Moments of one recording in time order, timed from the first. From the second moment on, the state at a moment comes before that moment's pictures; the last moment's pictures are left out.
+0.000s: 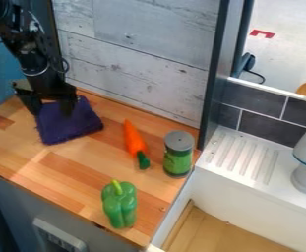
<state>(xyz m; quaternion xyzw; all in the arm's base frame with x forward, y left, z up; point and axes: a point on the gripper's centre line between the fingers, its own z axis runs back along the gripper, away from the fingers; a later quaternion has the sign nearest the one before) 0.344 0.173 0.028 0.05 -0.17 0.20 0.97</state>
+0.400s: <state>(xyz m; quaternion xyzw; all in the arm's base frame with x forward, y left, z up) 0.360 0.182 0.006 0.07 -0.18 0.20 0.96</state>
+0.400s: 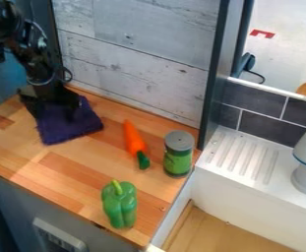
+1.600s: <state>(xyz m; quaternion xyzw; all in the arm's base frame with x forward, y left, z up) 0.305 0.096 -0.008 0.09 -0.13 0.17 0.97</state>
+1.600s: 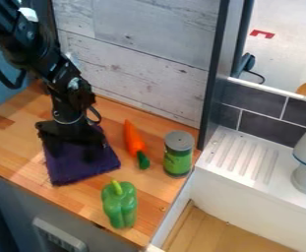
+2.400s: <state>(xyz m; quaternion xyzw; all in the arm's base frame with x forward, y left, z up) 0.301 0.076 0.032 0.12 -0.13 0.13 0.97</state>
